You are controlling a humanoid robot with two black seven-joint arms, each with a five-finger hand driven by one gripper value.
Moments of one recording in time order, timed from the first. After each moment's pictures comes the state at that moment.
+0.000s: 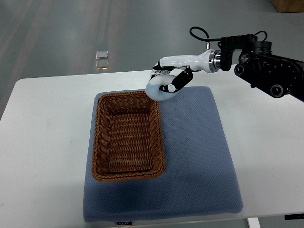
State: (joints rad) left arm -0.12 0.00 -0.12 -0.08 0.06 -0.04 -0.05; right arm 1.20 -0.25 0.32 0.81 -1.33 0.47 0.37
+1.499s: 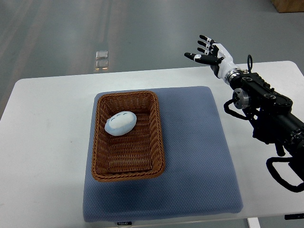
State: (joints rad) left arm -0.13 0.00 -0.12 -0.08 0.07 -0.04 -0.05; right arm 0.90 -0.03 0.94 0.37 -0.63 0.06 0.22
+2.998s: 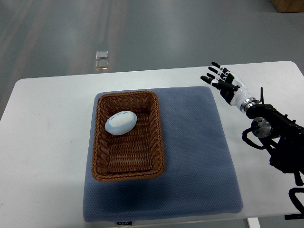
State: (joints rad) left arm -0.14 0.00 -0.12 -0.08 0.07 -0.04 -0.05; right arm 0.67 -0.13 0.92 0.55 -0.47 0.21 0.28
